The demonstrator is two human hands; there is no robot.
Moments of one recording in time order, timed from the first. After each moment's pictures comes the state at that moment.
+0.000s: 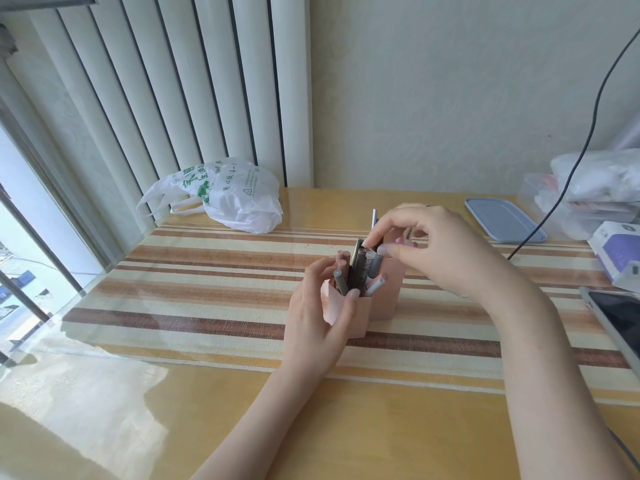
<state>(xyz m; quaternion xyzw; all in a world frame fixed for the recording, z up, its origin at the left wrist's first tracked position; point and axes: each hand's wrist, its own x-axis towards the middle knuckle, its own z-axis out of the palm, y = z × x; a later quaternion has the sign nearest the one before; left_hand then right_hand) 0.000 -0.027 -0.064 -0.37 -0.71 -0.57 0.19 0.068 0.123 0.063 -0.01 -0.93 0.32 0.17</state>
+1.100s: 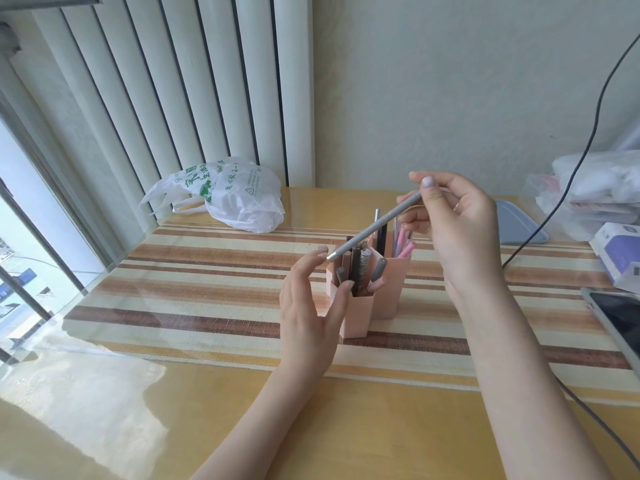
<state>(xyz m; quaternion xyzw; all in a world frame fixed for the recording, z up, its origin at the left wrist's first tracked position) 0.001 -0.027 -0.060 -0.33 -0.69 -0.56 0.31 0.050 0.115 0.054 -0.10 -0.65 0.63 0.41</state>
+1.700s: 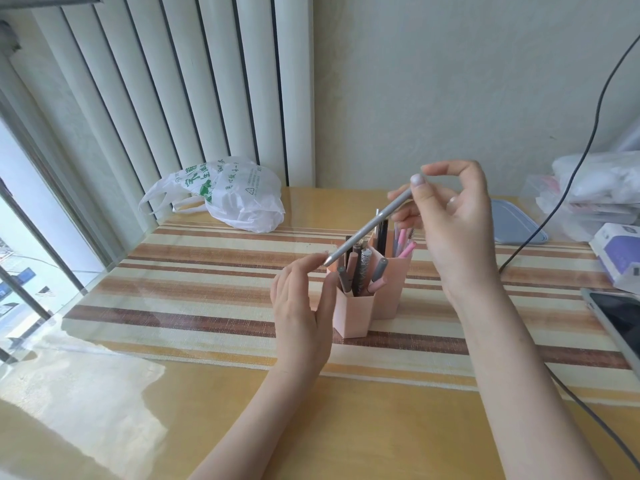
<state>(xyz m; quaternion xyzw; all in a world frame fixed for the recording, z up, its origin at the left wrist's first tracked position) -0.003 -0.030 -0.057 -0.30 -0.71 -0.55 0.32 0.052 0.108 0.057 -0.04 -0.66 0.61 0.43</state>
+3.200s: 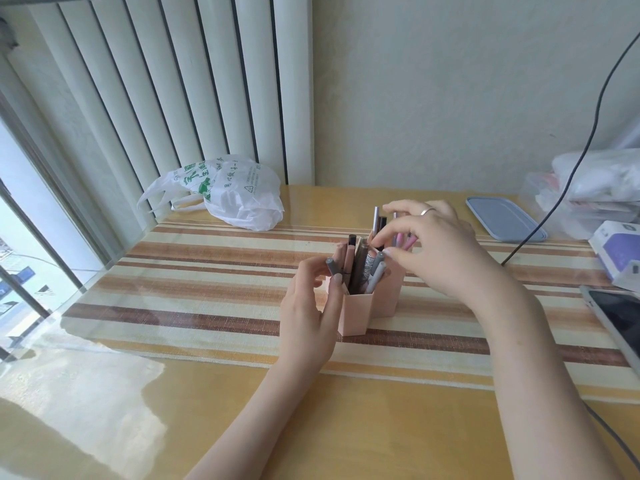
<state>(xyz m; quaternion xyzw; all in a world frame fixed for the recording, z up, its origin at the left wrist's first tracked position) -0.003 -0.029 -0.062 -0.33 -0.71 -0.58 0.22 0.060 0.120 0.051 -0.10 -0.96 0.20 0.18</state>
